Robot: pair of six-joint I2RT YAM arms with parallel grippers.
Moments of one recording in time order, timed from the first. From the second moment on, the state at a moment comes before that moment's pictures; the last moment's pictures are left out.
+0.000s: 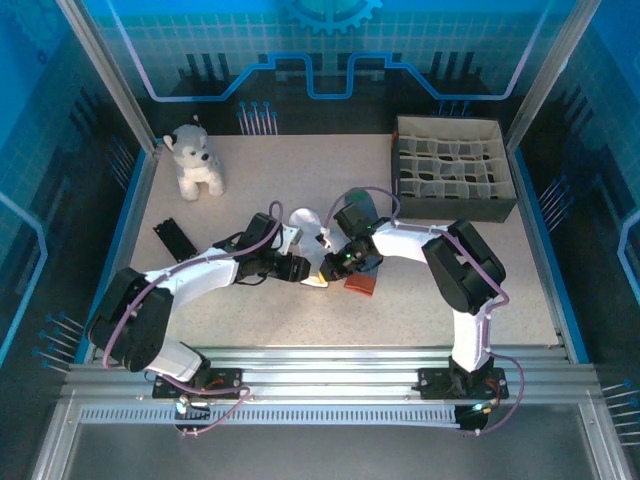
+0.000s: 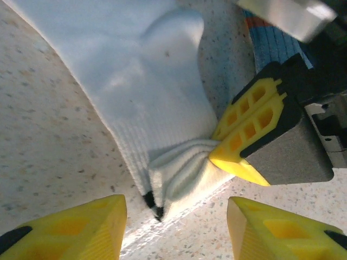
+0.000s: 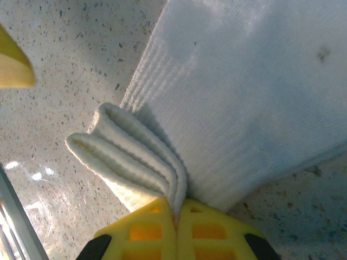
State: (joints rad) left arm -0.47 1.49 0.77 -0.26 0.36 -0.30; right arm 0.62 1.95 1.17 -0.44 -0.55 0.14
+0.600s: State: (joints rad) left arm -0.46 1.64 0.76 -0.20 0.40 -0.42; right arm 0.62 1.95 1.19 -0.47 -0.55 0.11
